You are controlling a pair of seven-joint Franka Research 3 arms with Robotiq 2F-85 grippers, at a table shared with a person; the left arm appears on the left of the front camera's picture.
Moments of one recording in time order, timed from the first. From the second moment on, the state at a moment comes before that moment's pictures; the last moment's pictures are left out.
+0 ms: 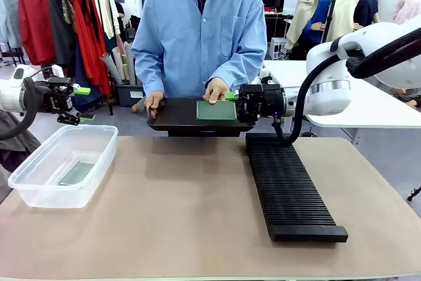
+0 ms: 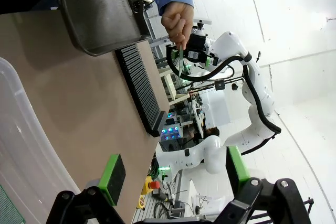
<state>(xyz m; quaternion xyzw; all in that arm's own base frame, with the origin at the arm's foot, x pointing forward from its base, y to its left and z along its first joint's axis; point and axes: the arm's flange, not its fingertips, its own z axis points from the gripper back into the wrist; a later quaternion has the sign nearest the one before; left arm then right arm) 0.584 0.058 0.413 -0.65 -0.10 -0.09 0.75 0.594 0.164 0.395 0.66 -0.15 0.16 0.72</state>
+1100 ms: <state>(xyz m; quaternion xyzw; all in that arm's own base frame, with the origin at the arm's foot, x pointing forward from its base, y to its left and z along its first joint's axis) 0.584 0.058 0.413 -0.65 -0.10 -0.09 0.75 0.596 0.163 0.394 0.66 -0.15 0.15 0.72</state>
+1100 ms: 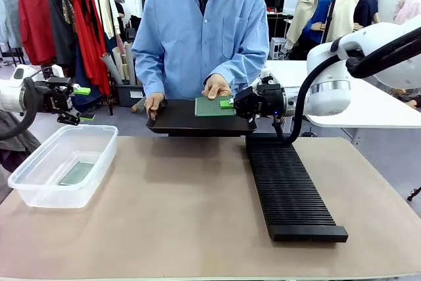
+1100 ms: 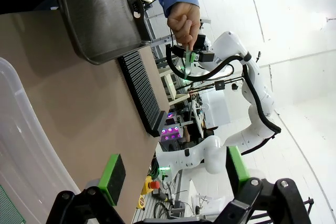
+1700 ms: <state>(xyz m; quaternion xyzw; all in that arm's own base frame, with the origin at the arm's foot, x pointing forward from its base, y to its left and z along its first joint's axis) 0.584 0.058 0.413 -0.65 -0.10 -0.09 0.75 0.596 0.163 0.393 0.66 -0.14 0.14 0.72</state>
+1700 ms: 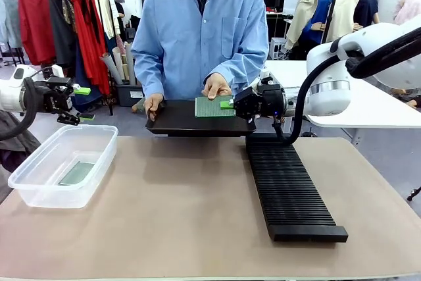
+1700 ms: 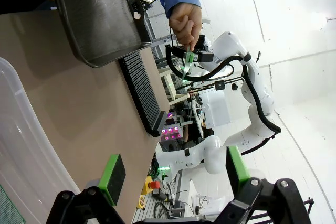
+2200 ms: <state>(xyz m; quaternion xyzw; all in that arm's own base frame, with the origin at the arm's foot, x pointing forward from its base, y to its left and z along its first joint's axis) 0.584 0.058 0.413 -0.65 -0.10 -0.09 0.75 0.596 0.163 0.393 0.66 -0.14 0.14 0.72</state>
